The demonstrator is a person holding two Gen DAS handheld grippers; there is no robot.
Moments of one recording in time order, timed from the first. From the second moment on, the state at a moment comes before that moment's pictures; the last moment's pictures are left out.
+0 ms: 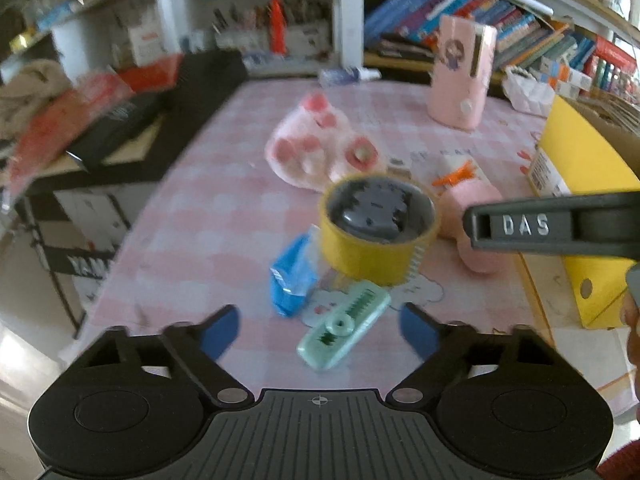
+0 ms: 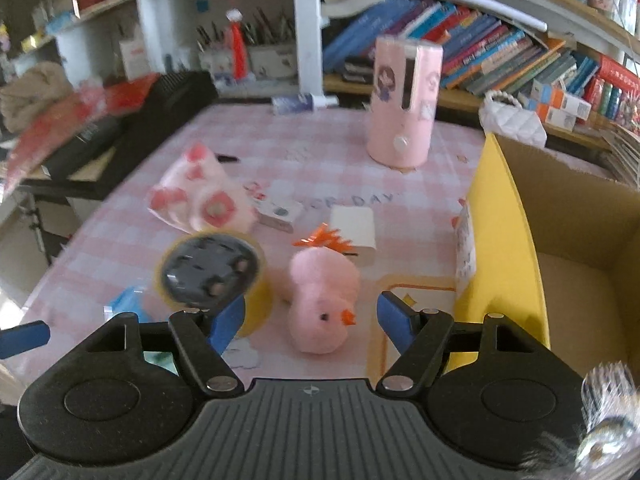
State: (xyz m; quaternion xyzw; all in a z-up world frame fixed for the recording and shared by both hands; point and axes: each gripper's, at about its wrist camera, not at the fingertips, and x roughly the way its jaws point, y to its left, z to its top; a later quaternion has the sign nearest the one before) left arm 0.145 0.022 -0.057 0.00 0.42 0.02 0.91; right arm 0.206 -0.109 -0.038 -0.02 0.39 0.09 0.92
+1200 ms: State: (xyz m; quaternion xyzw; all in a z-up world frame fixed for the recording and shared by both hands) left arm 0.139 0.025 -0.022 0.00 0.35 -0.04 0.93; right arm 0.210 -0.125 -0.027 0.01 0.38 0.13 0.92
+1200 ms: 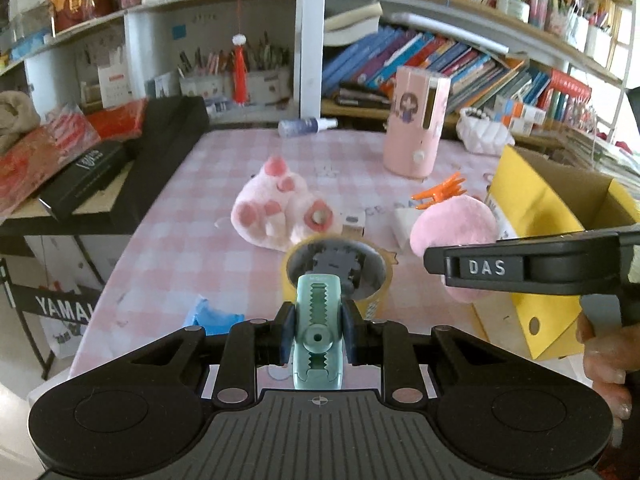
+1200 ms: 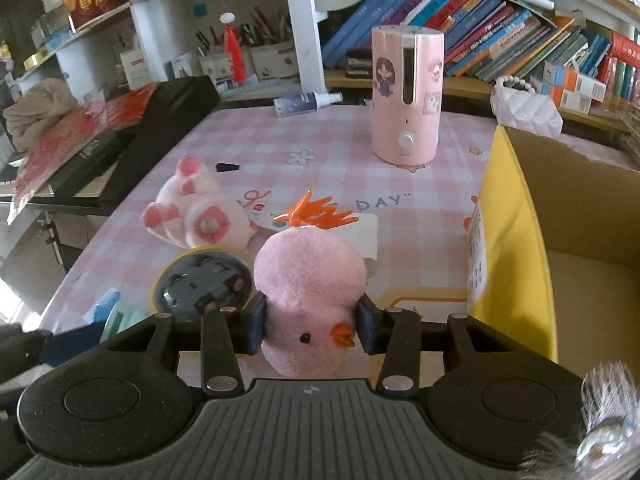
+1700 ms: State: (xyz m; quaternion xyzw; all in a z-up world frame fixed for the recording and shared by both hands) left arm 0.080 0.037 -0.012 0.00 0.34 -0.06 0.94; right arm 0.136 -0.122 -0.015 0.01 0.37 0.12 0.92
